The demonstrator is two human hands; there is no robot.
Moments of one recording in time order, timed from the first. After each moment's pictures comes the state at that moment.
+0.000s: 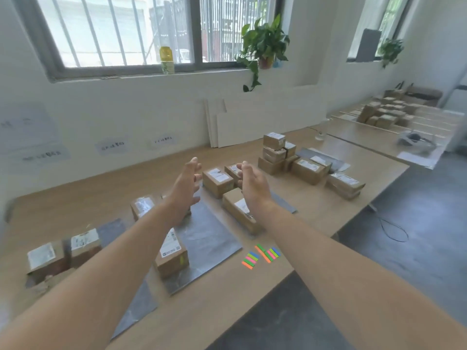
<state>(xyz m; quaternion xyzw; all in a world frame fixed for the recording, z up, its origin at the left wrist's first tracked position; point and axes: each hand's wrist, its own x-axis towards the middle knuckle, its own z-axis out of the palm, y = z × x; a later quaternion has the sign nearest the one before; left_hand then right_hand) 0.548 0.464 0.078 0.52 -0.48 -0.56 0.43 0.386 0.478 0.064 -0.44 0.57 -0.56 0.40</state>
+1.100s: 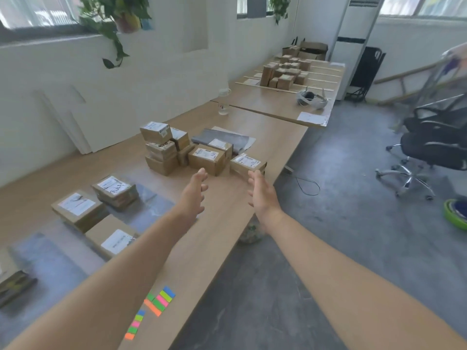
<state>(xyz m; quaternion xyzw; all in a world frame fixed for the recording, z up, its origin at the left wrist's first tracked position) 0.094 0.349 0.012 0.47 -0.54 -0.65 0.25 -0.053 0.419 -0.020 -0.23 0.67 -0.61 0.36</state>
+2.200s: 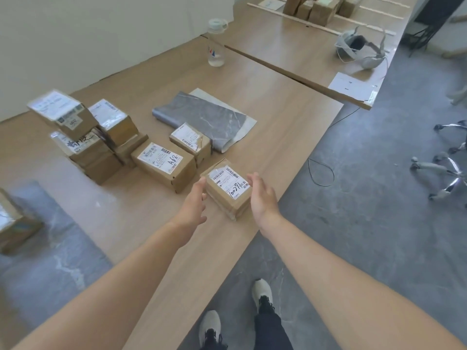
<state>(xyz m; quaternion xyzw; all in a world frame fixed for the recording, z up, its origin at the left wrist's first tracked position) -0.221 0.061 -0.165 0.57 -0.42 -0.69 0.17 -0.373 0.125 -0.159 -0.18 0.73 -0.48 0.45</state>
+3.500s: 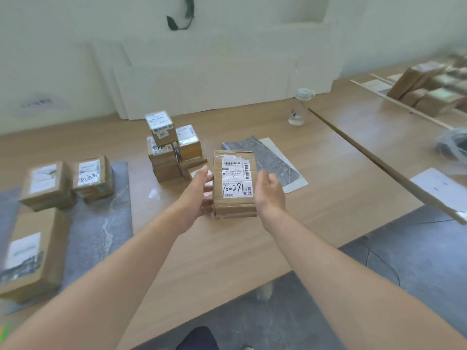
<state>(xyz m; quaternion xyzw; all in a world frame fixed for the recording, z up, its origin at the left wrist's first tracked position) -0.244 0.046 -0.082 0.61 -0.34 -0.60 0.38 -0.410 0.032 -0.087 -0.39 0.70 -0.43 0.42</state>
